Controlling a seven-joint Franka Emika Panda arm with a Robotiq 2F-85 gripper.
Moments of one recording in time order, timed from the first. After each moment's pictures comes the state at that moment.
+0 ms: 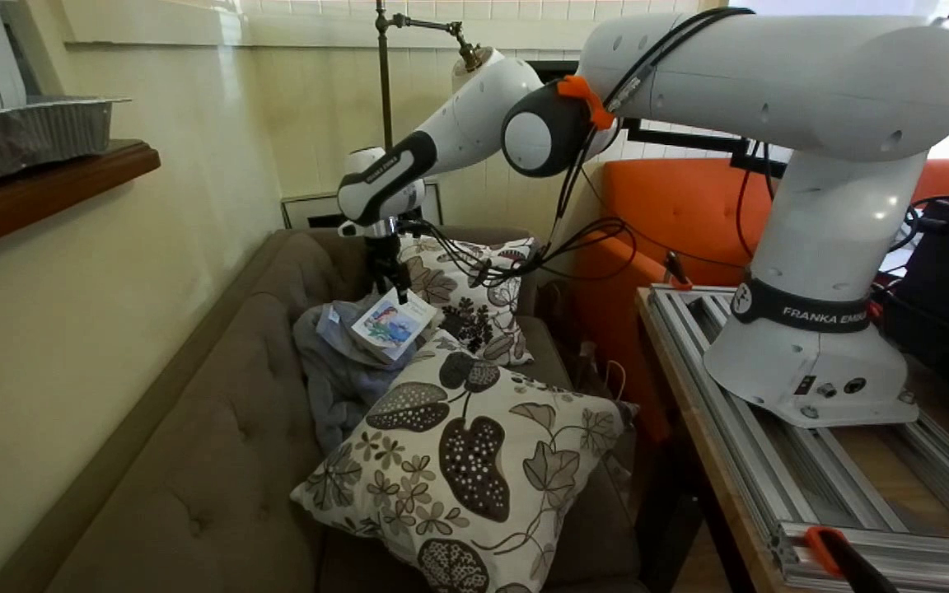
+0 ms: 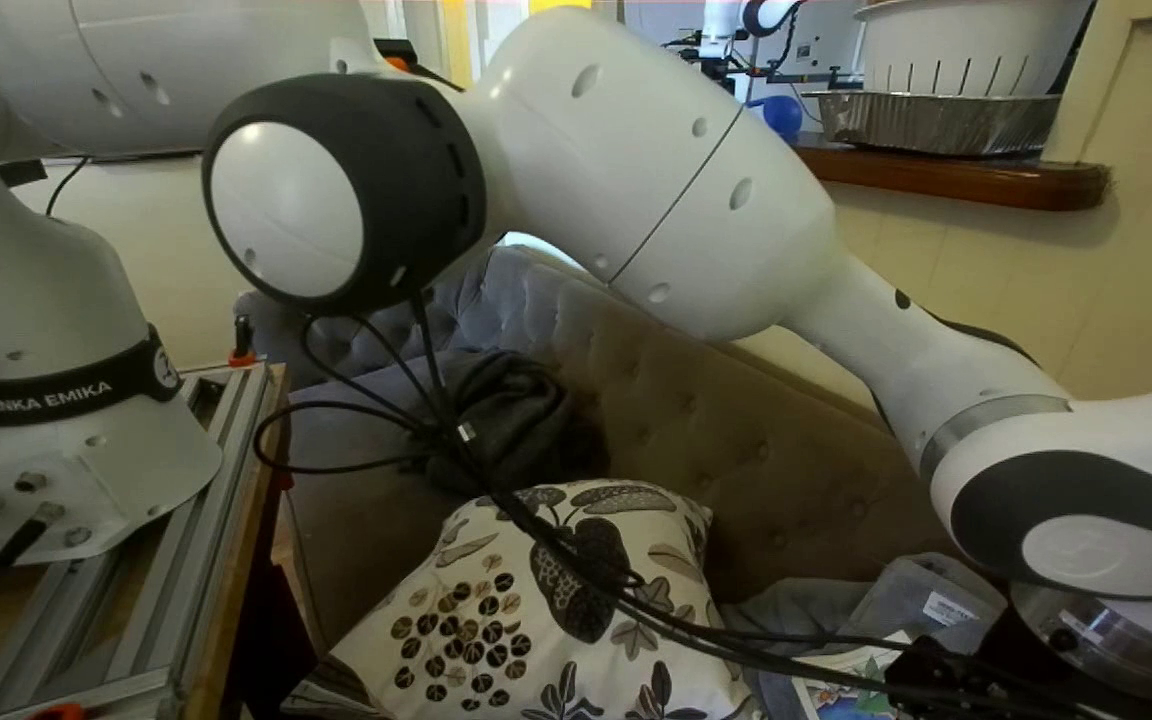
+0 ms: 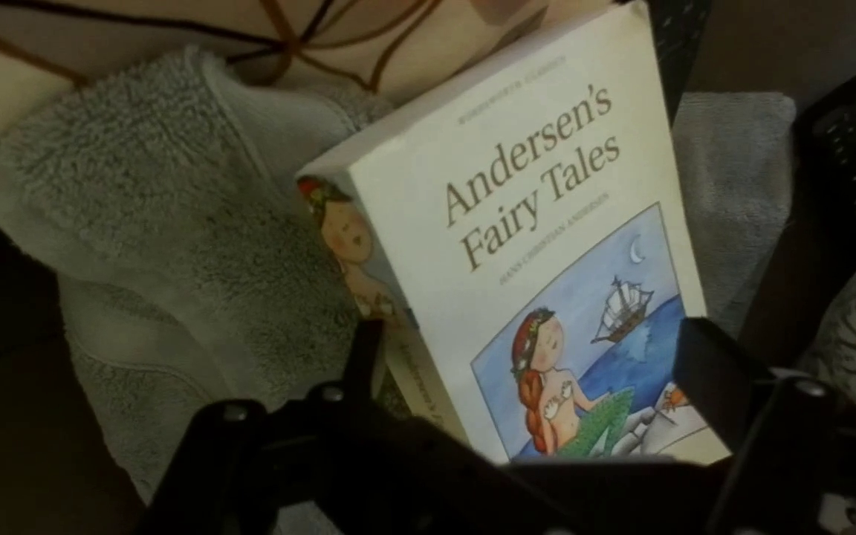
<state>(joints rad) -0.55 1.49 -0.06 -0.67 0.04 2.05 -1.43</state>
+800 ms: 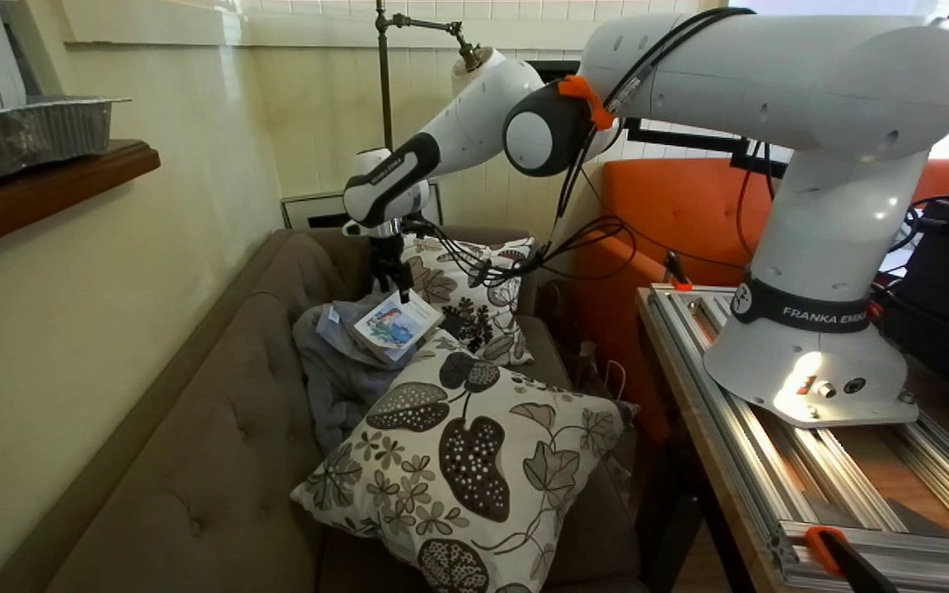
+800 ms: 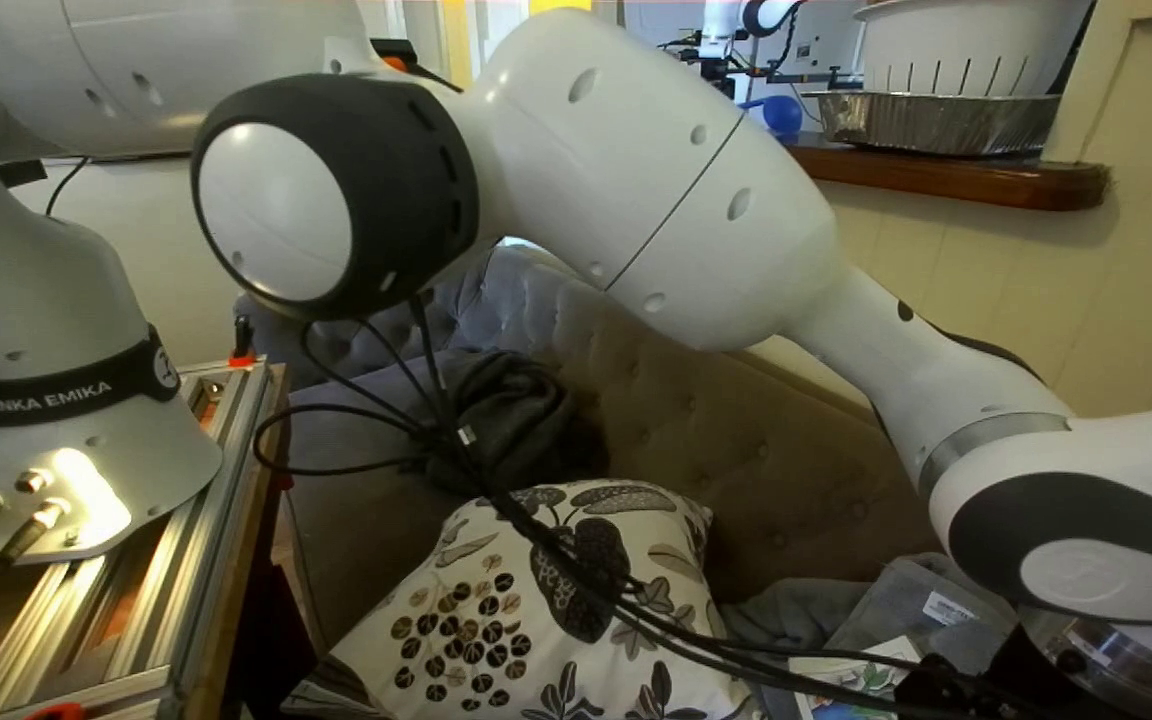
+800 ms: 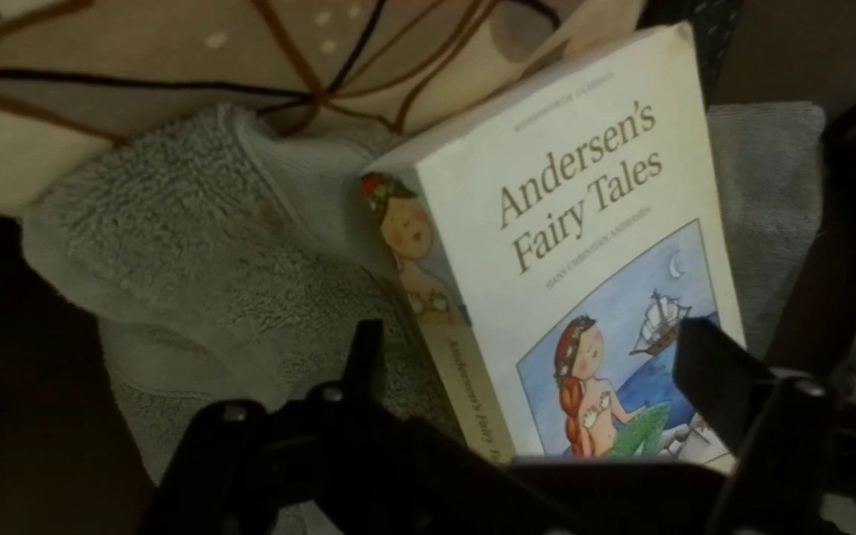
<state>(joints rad) -0.56 1.49 -0.06 -0.69 0.04 2.10 -1.42</state>
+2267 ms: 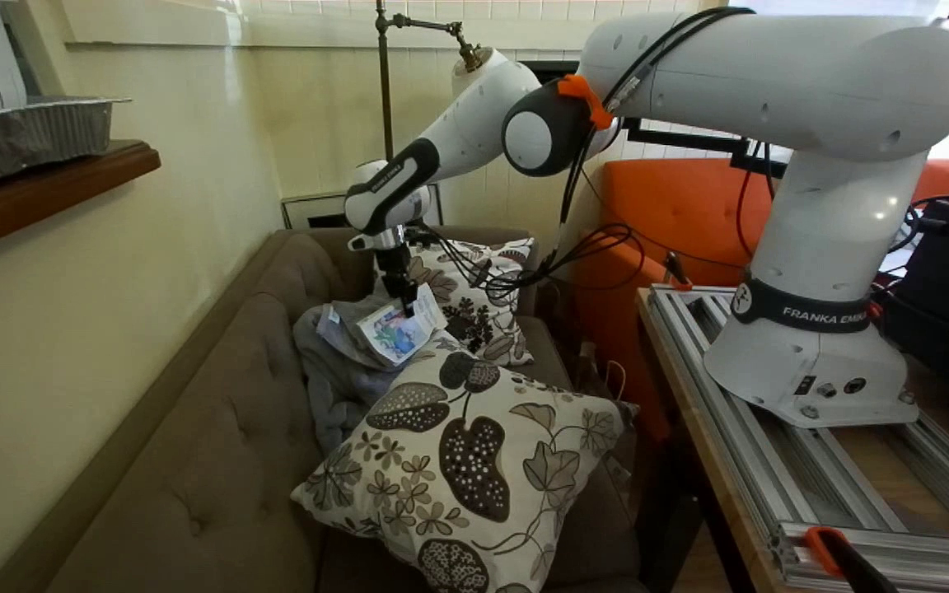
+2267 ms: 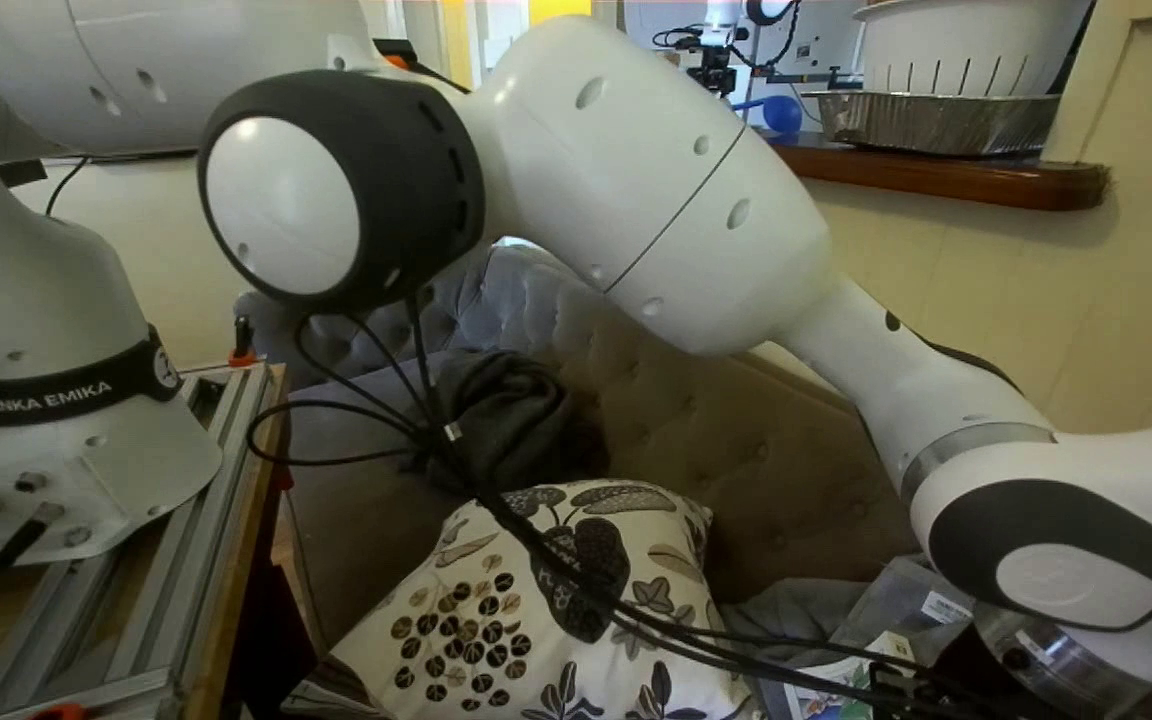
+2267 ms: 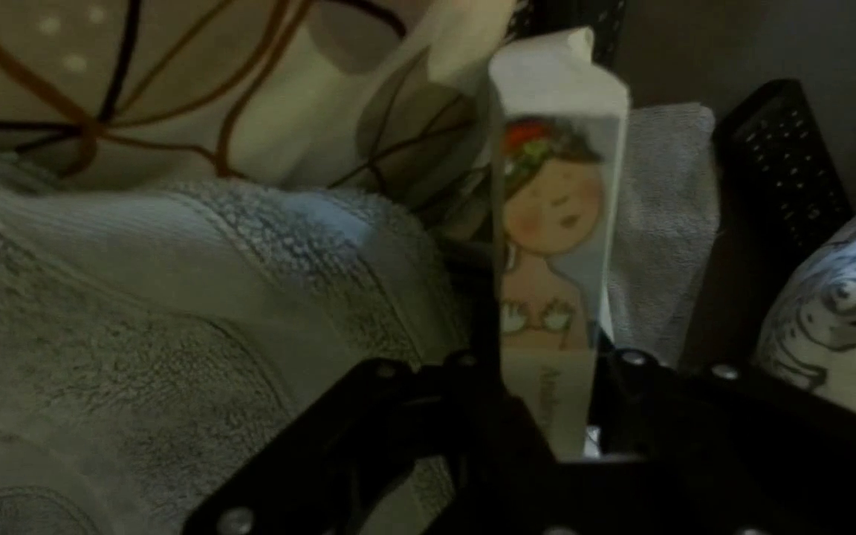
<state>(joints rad) -0.55 1.49 -0.07 -0.72 0.04 1.99 -1.37</state>
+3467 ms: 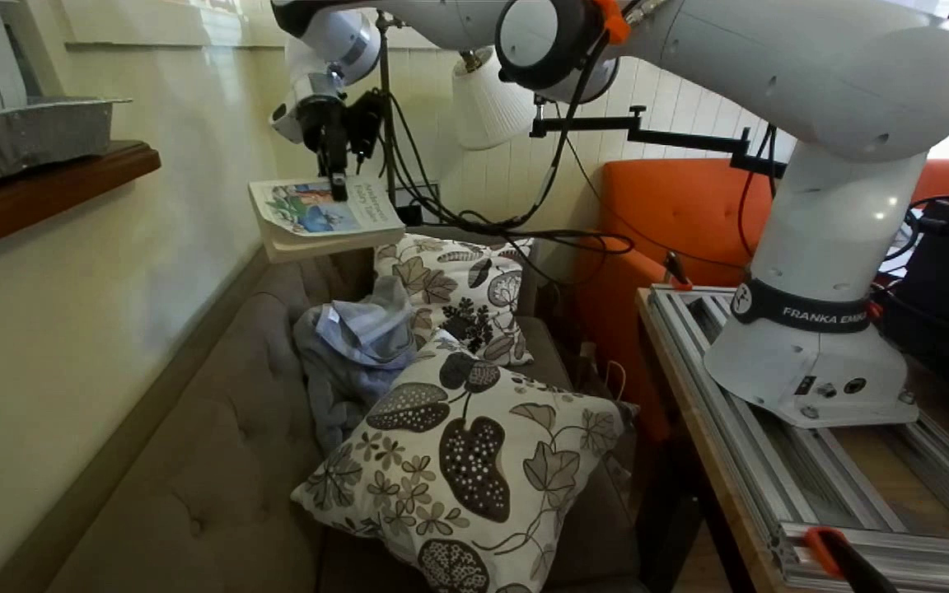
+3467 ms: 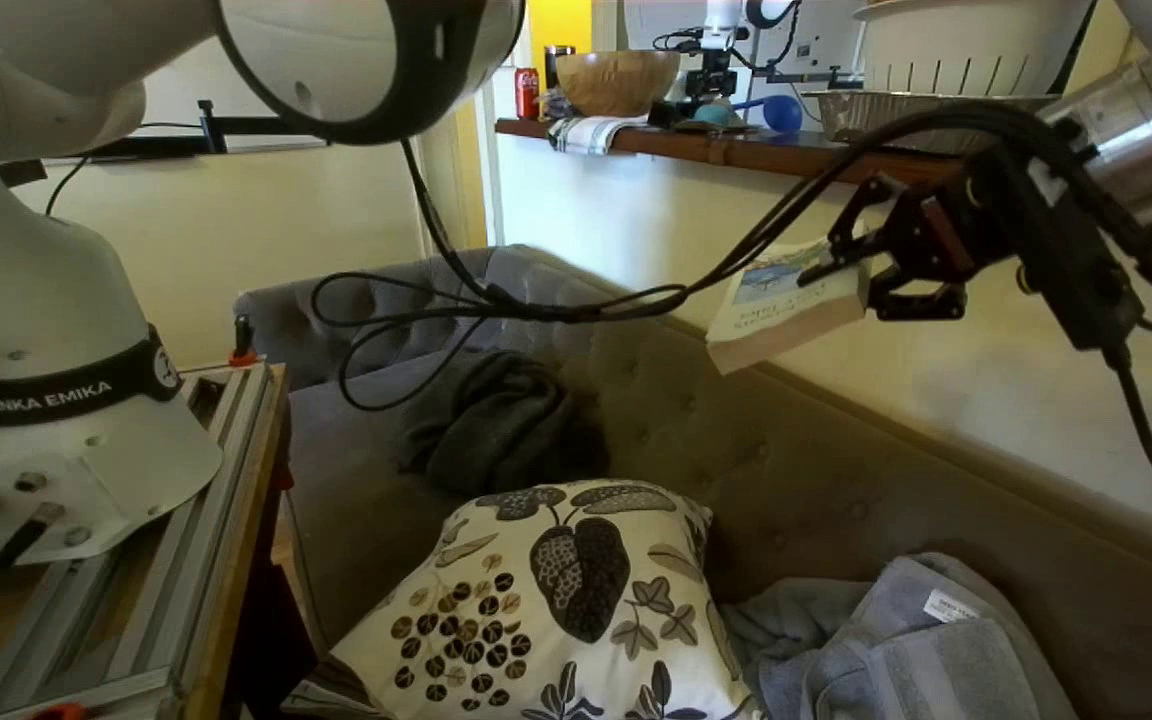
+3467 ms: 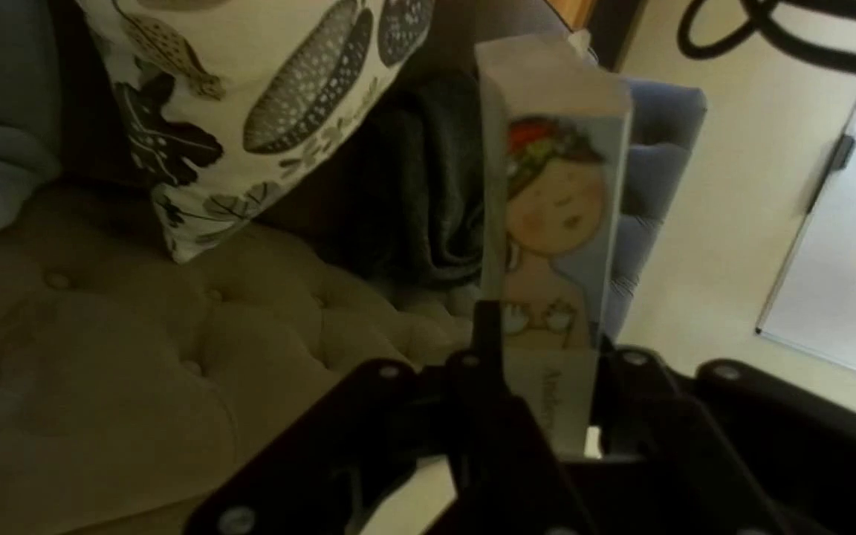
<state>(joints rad) -0.55 1.22 0.21 -0.51 0.36 1.05 -0.97</state>
